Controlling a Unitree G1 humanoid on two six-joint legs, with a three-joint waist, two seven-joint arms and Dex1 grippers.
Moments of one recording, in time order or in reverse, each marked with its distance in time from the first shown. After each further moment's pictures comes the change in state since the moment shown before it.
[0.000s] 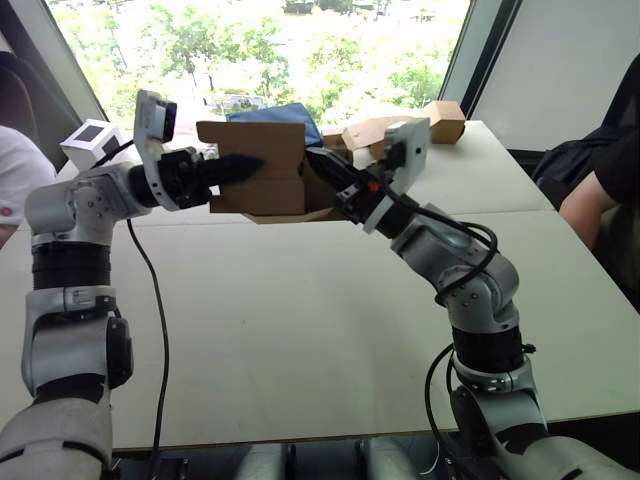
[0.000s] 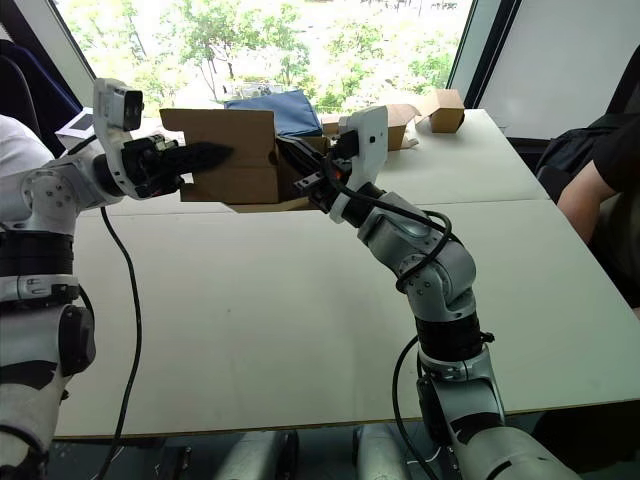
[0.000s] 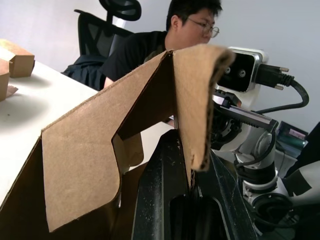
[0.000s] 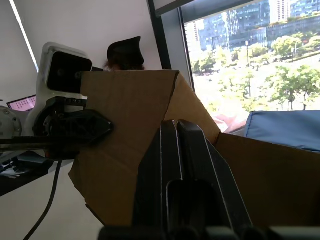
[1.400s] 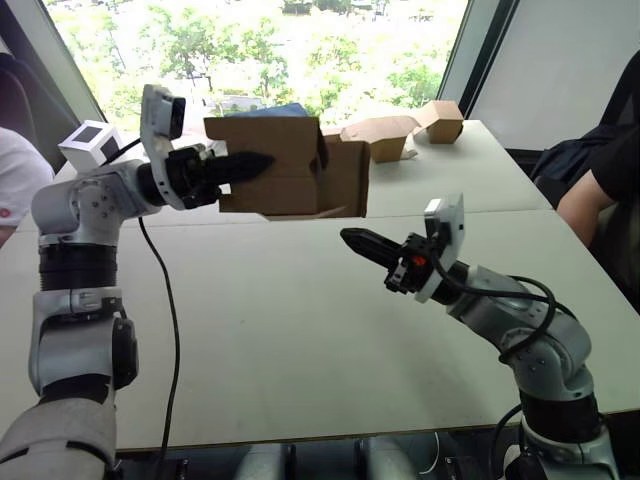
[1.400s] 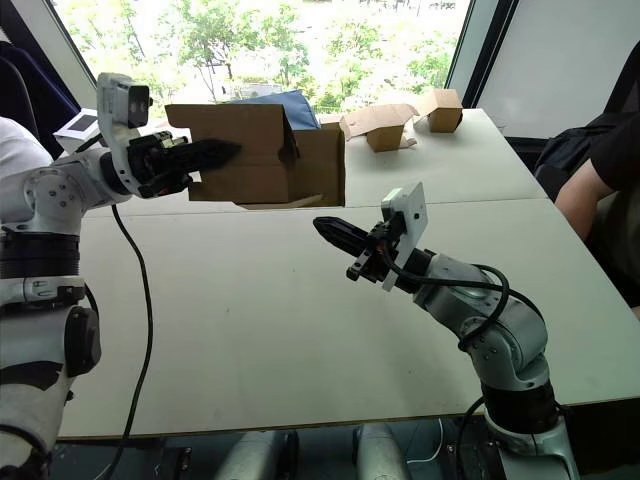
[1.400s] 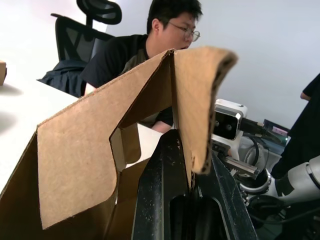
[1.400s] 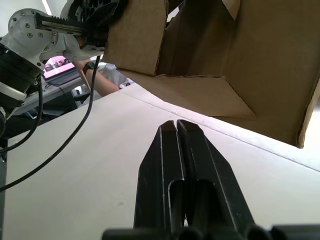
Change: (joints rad) left arm -0.004 -0.027 -0.004 -0.051 -0.074 0.027 0.024; right arm 0.313 -0.241 -0.044 -0.207 0.082 0.039 0.202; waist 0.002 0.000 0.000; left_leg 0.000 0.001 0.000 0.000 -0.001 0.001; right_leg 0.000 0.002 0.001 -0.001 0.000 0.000
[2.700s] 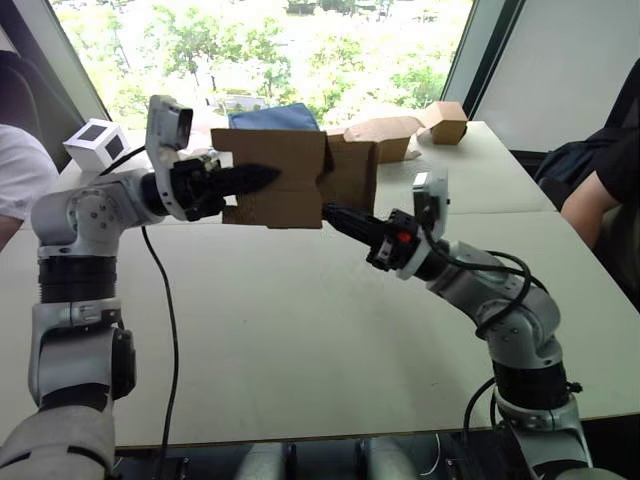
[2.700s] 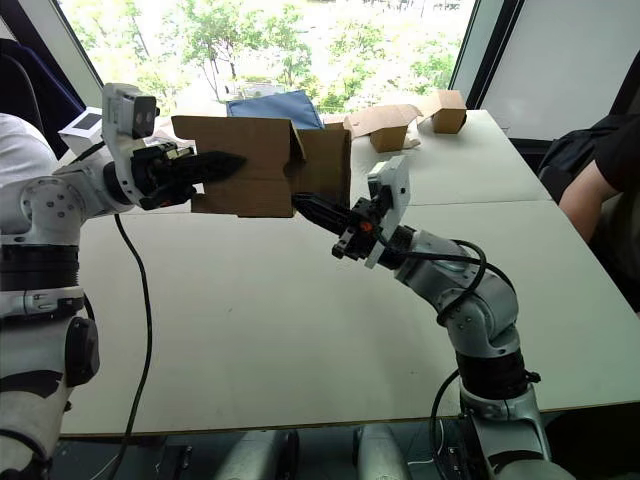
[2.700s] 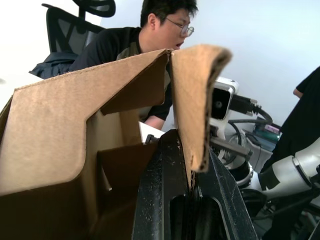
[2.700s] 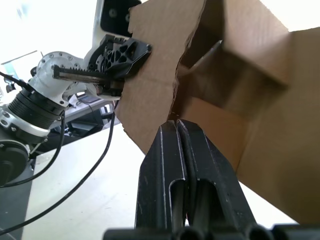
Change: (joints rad) left arm 0.058 0.003 -0.002 -0.102 -0.052 0.056 0.043; right arm -0.114 0.020 -0.074 0.095 0.108 0.026 0.108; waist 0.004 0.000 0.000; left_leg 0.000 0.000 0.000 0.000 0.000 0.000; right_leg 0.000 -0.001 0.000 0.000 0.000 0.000
